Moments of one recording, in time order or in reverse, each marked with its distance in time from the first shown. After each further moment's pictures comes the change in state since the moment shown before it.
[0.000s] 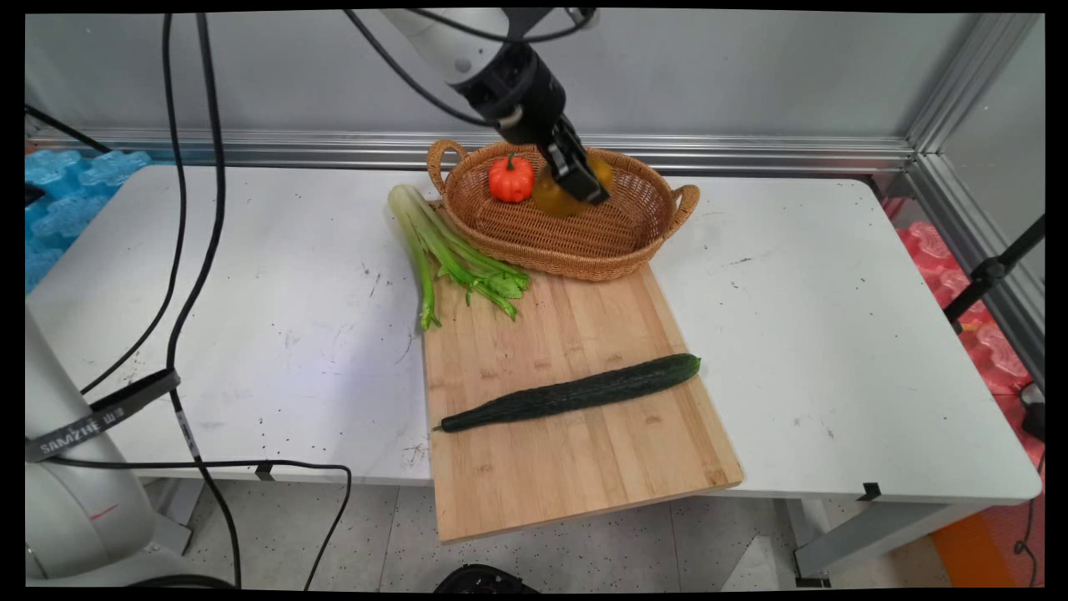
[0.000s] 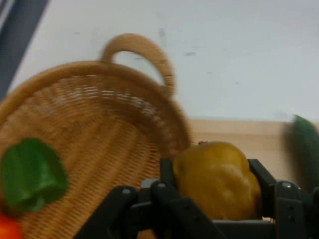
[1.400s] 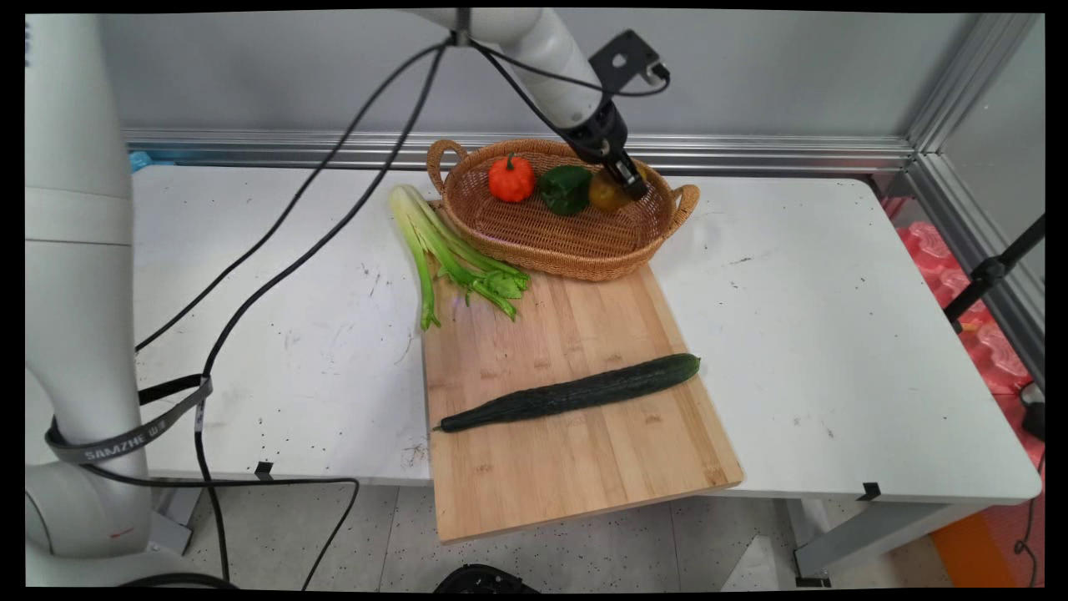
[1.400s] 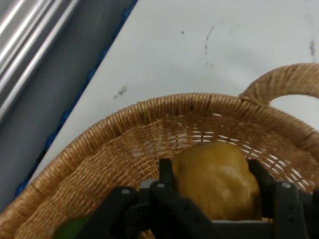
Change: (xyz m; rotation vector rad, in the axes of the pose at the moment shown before) arm 0.032 -0.083 0.175 0.153 -0.049 -0.129
